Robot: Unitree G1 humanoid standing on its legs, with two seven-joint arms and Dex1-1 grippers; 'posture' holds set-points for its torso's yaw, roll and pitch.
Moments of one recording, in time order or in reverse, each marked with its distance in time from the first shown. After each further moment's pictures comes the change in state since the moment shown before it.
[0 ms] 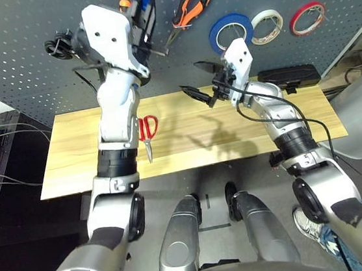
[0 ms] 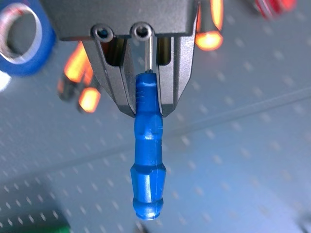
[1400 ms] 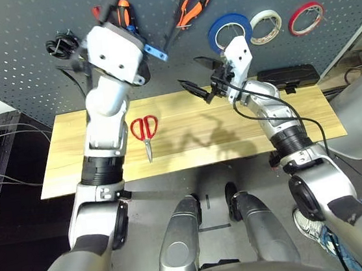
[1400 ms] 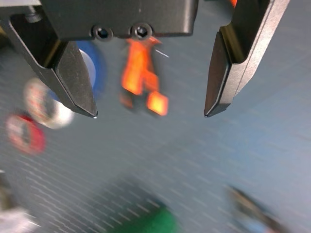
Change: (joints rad) left arm 0.277 0.075 -0.215 -0.141 0.102 -0.149 -0.122; right arm 0.095 -0.079 -0.058 0.010 0.013 -0.072 -0.025
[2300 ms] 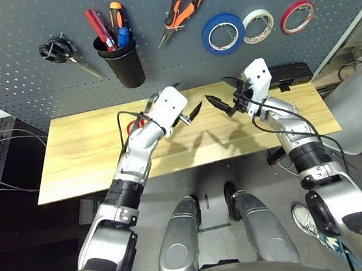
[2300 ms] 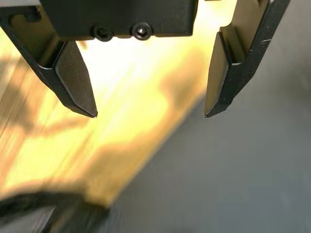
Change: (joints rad) left arm 0.074 -0.050 -0.085 0.428 0.099 0.287 -0.023; right arm 0.077 -0.021 0.022 -0.020 -0.032 0.151 -0.063
